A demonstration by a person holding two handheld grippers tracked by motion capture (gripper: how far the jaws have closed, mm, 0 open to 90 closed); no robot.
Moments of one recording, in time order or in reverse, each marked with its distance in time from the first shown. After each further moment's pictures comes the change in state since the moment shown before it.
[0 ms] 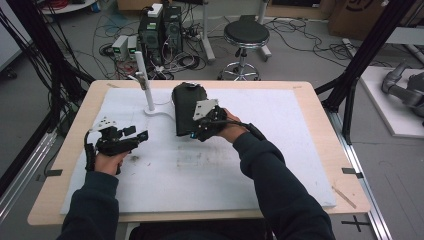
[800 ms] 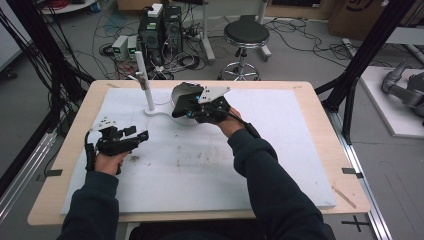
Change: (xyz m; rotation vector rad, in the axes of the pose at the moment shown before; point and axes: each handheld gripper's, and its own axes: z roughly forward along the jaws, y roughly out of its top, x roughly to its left) left arm 0.000 0.000 0.001 0.001 -0.005 -0.006; right arm -0.022 0.008 -0.011 -0.186 -0.082 0.206
